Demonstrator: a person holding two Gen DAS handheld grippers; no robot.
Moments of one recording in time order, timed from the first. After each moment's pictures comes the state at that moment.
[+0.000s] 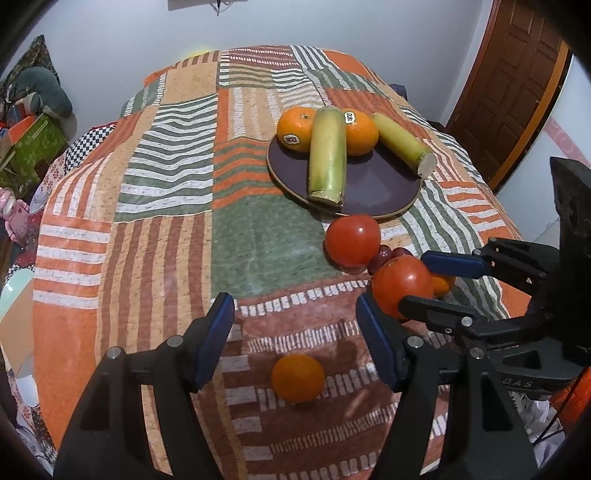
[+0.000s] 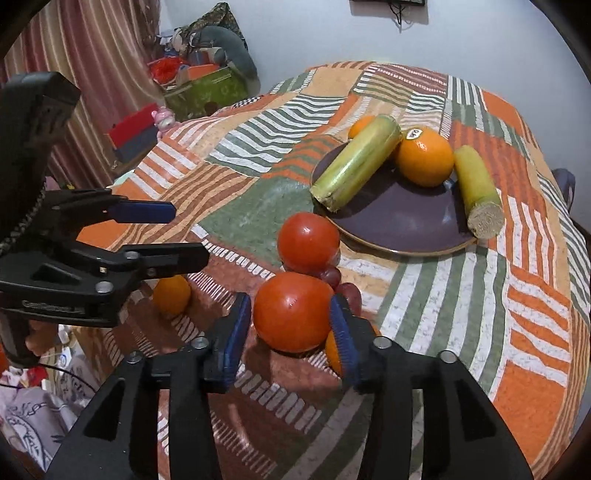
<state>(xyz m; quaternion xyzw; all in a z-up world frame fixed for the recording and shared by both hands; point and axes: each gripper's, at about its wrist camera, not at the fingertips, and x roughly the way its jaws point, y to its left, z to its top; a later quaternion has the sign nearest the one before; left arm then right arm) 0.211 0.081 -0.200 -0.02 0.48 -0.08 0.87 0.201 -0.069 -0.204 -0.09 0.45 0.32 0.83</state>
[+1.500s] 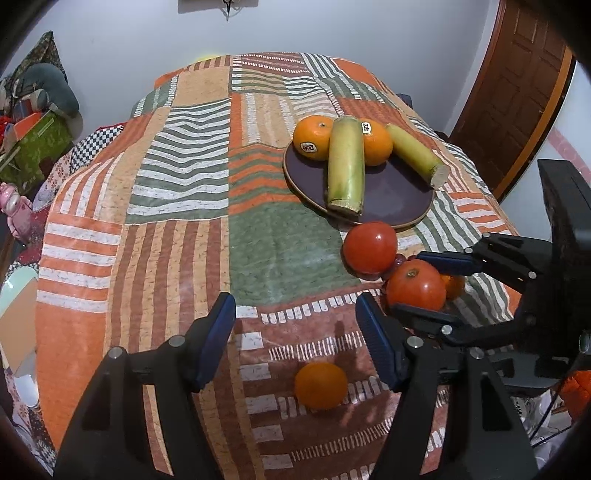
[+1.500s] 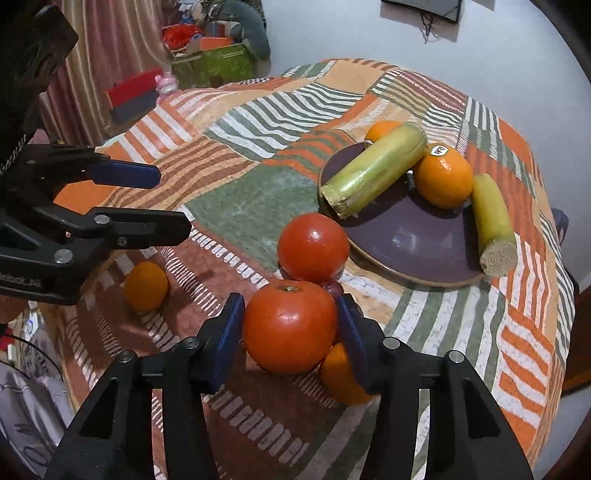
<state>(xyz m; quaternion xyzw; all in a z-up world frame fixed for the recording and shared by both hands) 0.211 0.097 -0.205 -0.03 0.46 -0.08 0.88 0.214 -0.042 -0.216 -0.18 0.44 0.31 0.82</state>
